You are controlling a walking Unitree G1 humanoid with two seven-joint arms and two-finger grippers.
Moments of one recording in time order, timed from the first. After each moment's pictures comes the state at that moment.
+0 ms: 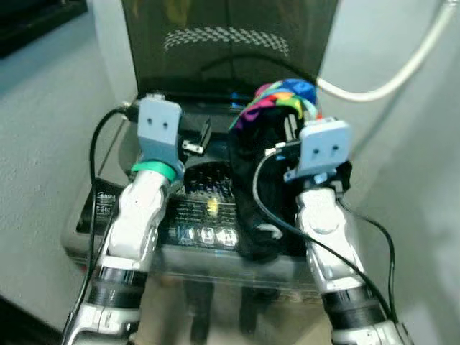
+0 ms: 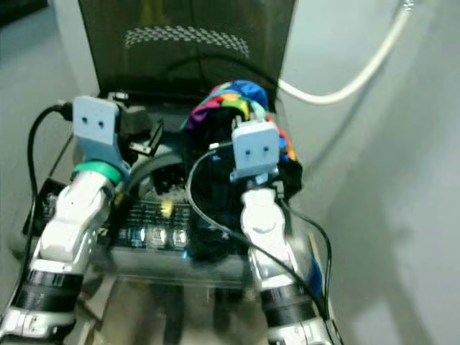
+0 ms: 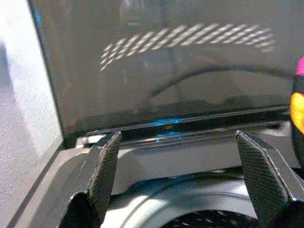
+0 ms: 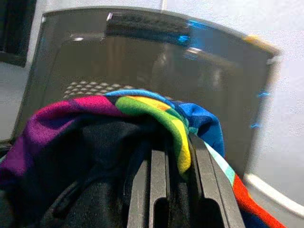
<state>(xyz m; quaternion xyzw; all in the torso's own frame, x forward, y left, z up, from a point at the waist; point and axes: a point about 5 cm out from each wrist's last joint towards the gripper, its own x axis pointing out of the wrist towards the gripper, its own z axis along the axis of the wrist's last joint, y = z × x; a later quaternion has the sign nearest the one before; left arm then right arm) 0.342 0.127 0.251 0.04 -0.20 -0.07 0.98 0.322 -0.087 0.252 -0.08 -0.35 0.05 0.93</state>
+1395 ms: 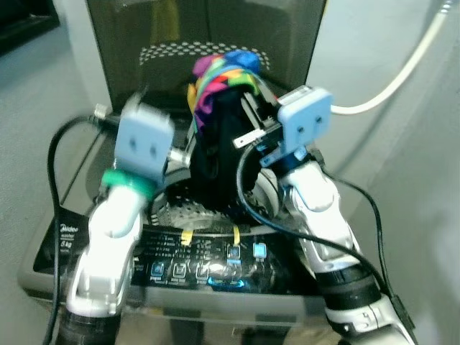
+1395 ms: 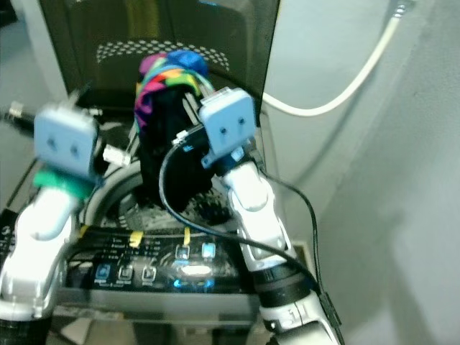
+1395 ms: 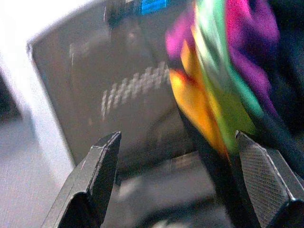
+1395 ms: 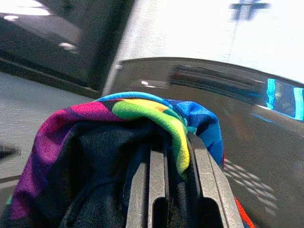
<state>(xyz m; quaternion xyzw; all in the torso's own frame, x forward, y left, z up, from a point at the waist) 0.274 0.144 0.241 0.15 -0.26 -0.03 0.95 0.320 -0.047 0.292 -0.08 -0.38 0.25 0.89</state>
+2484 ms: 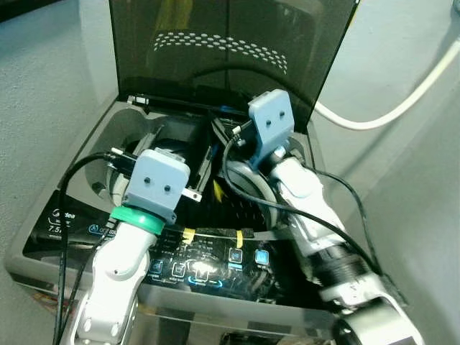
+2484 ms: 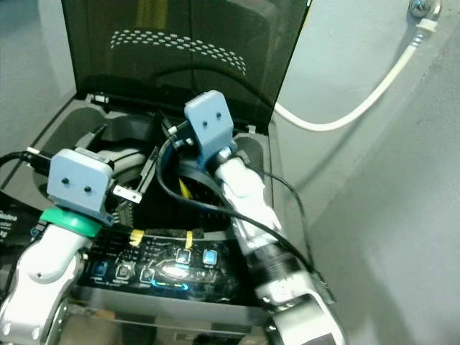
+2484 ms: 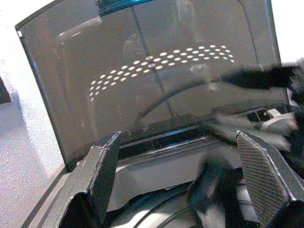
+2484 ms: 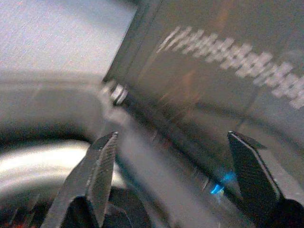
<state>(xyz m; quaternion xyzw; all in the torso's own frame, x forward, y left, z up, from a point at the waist) 0.258 0.123 0.245 0.16 -0.26 -0.08 0.95 0.353 -0.065 0.244 -0.15 -0.22 0.31 0.91</state>
